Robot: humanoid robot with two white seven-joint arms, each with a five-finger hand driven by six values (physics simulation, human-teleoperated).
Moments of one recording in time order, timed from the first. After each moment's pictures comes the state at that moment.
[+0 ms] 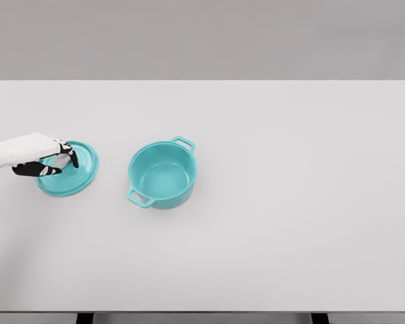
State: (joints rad) left arm -0.43 0.80 -0.35 -1.24 -0.38 -0.61 -0.61; right arm 0.06 0.00 -0.30 0.08 0.25 -0.01 0.09
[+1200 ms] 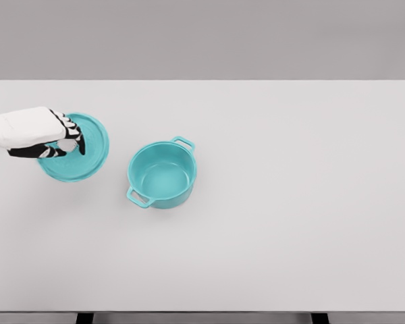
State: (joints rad) left arm -0.49 0.97 -0.42 -1.57 -0.28 -0.61 -0.61; right arm 0.06 0.00 -0.30 0.08 0.25 -0.01 0.09
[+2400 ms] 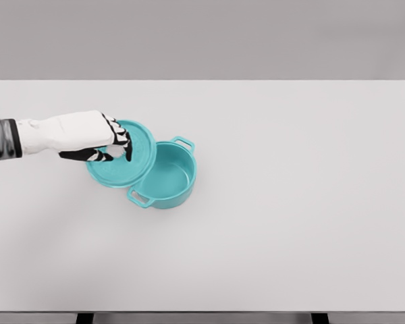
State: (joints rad) left arm -0.59 0.83 -0.55 -1.59 -0.28 -0.61 -0.61; right arm 0.06 0.00 -0.30 0.08 0.25 -0.01 0.09
